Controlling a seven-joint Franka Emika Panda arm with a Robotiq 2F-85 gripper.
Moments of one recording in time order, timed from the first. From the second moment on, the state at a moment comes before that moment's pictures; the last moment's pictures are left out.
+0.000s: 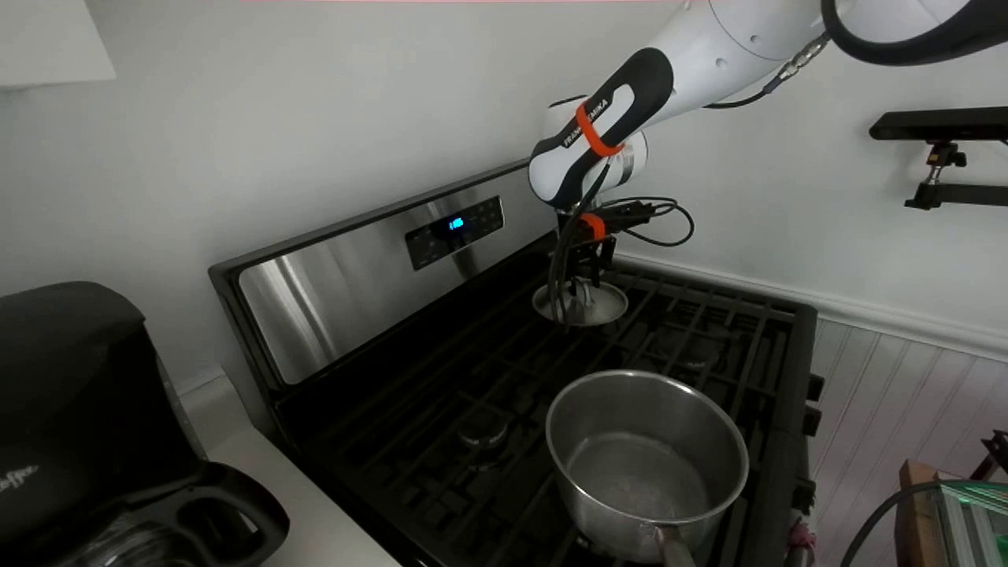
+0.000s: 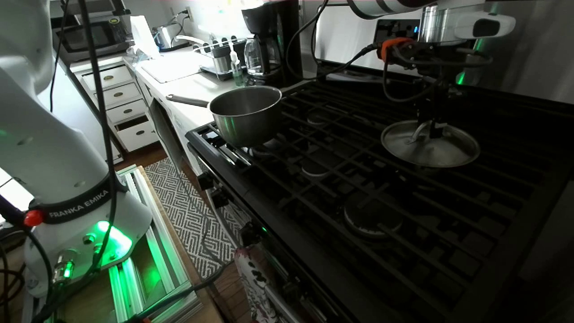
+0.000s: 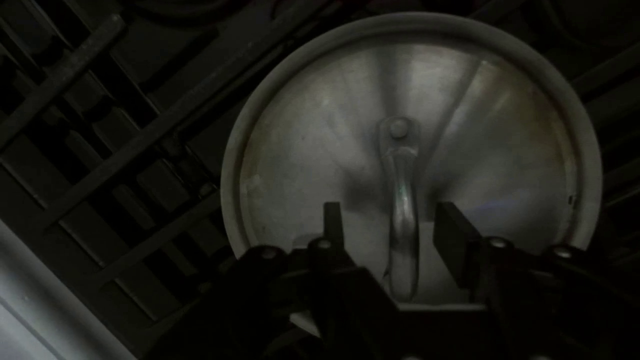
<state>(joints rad) -0.27 0.66 -0.22 -1.58 -0.02 2.22 0.21</state>
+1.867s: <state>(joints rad) -0.26 0.41 -0.19 -1.80 -0.02 2.18 -0.04</state>
